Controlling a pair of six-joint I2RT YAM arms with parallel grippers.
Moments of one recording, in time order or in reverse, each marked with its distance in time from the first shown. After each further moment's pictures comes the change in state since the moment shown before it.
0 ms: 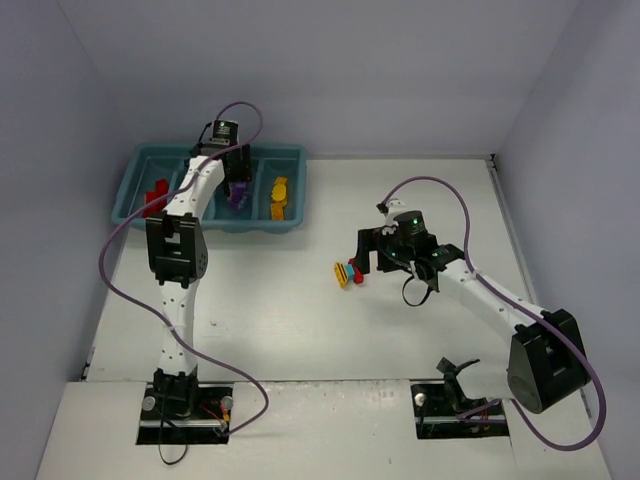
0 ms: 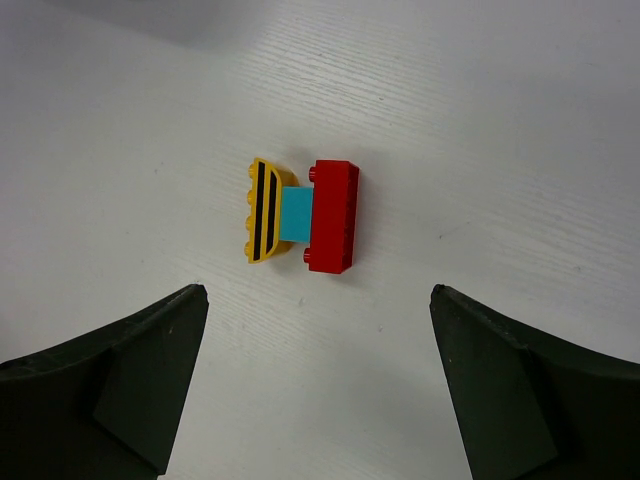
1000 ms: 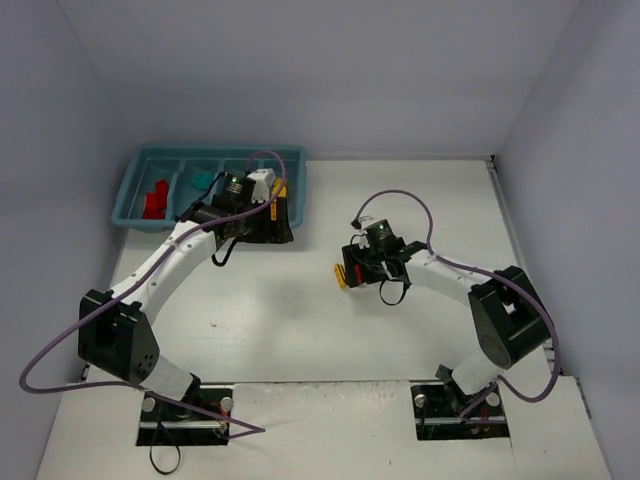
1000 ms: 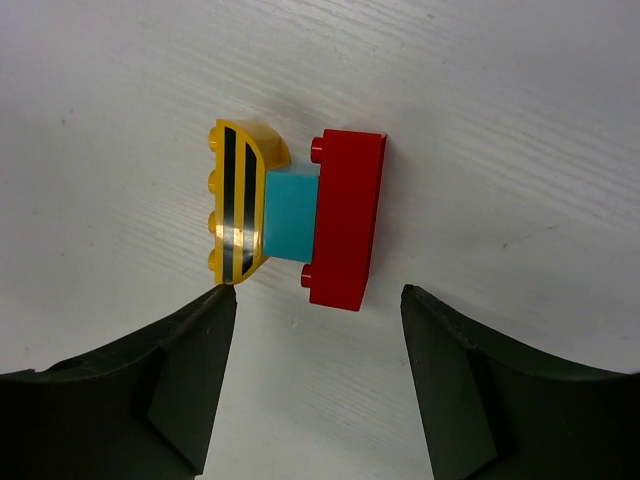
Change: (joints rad) left arm -0.264 -0.849 -0.916 0.126 0.394 -0.163; right arm 0.086 0.266 0.047 0.005 0.039 -0.008
